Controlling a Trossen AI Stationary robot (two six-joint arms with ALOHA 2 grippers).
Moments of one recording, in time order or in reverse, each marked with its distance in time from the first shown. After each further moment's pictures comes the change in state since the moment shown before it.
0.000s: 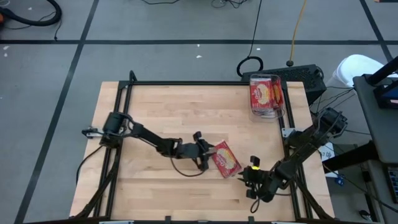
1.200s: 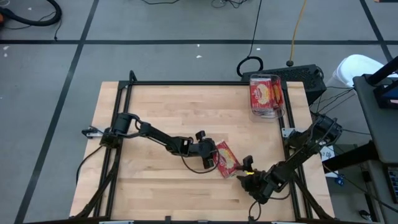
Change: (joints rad) left arm 0.041 0.117 0.215 -0.390 0.031 -0.059; right arm 0.006 0.139 0.000 0.013 0.134 -0.639
